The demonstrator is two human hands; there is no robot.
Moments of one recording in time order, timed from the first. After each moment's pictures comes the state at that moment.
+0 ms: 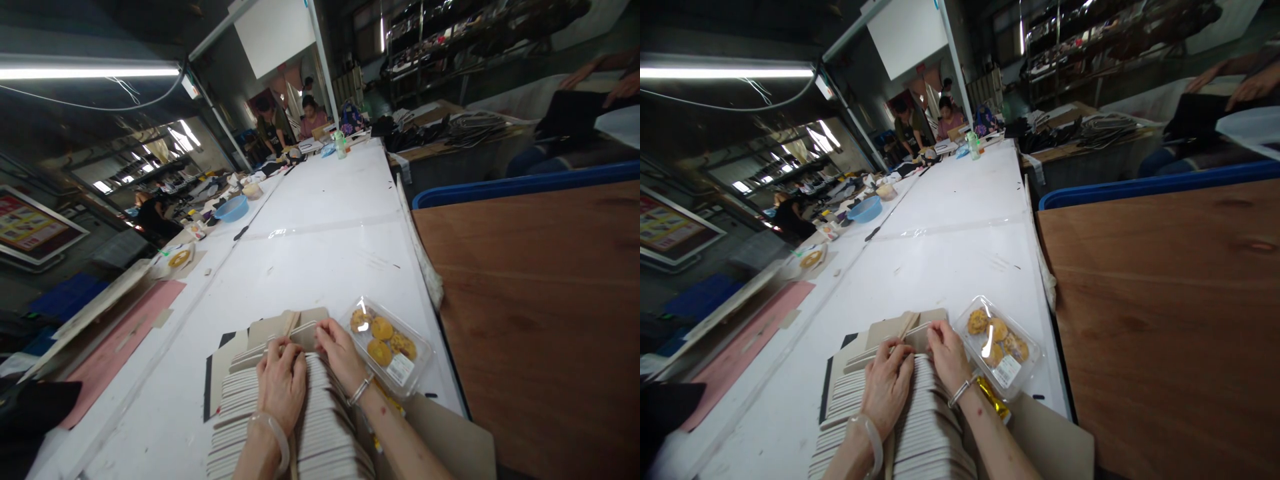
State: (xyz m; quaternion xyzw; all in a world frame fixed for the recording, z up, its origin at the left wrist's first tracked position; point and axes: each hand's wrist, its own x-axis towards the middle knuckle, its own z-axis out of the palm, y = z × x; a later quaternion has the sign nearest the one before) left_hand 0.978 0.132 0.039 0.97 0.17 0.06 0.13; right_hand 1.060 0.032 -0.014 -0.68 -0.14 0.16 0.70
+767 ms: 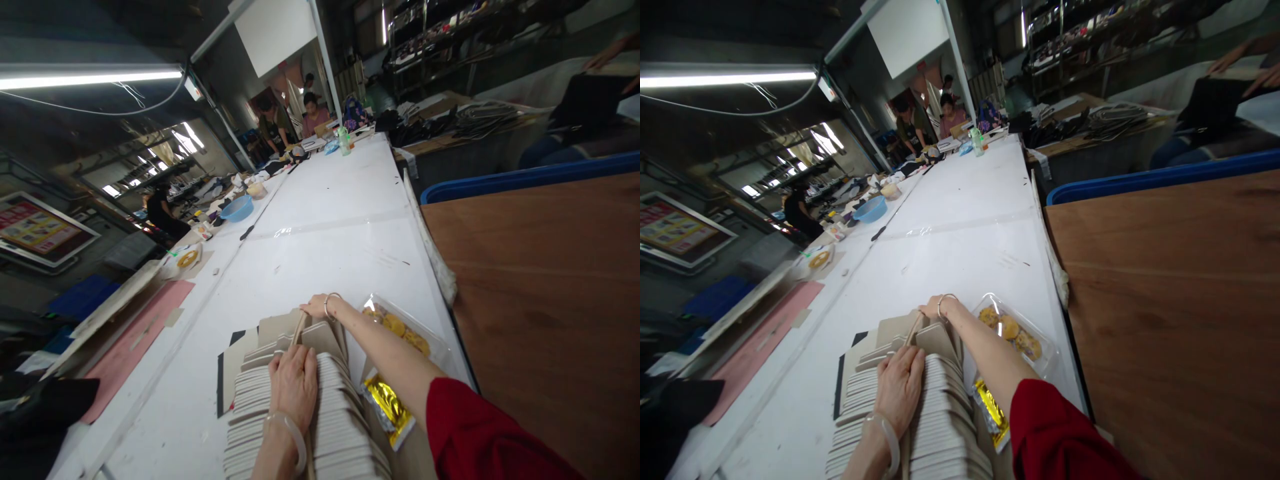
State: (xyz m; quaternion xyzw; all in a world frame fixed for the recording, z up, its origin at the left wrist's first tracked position) left_hand 0.978 0.129 0.044 0.98 0.15 0.01 0.09; right_hand 1.168 0.113 -0.017 -0.84 -0.36 0.26 0.31
